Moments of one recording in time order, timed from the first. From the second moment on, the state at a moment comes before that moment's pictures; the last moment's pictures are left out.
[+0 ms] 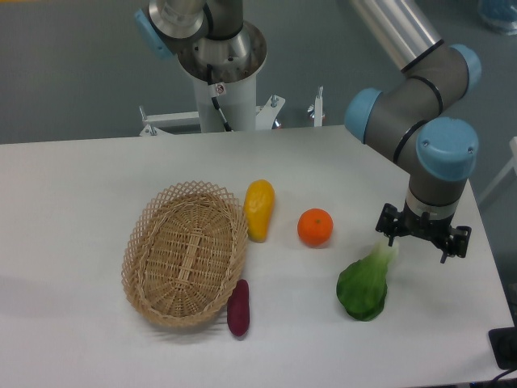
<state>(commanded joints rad) 2.68 -2.11 -1.42 -1.01 1.61 1.15</state>
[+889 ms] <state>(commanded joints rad) 2.66 -2.10 -1.49 -1.00 1.60 1.14</state>
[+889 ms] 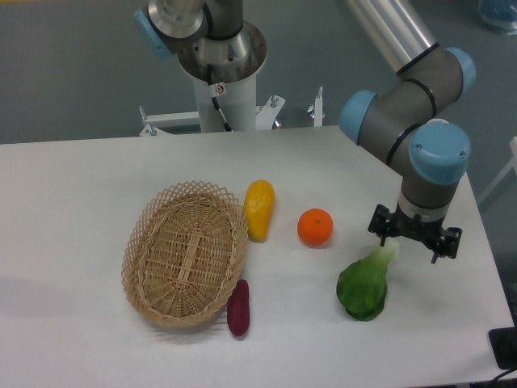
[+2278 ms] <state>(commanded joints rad) 2.60 -1.94 -1.87 -0.93 1.54 1.30</state>
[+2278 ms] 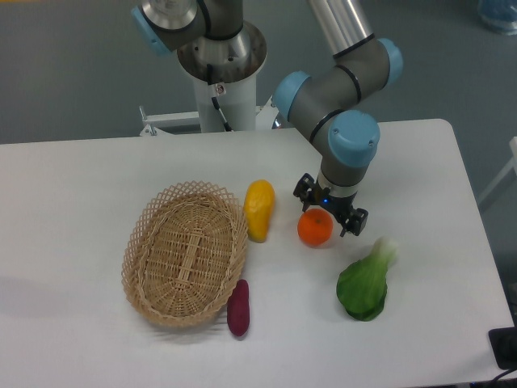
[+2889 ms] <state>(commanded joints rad) 2.59 -1.95 -1.89 -0.92 1.55 1.29</state>
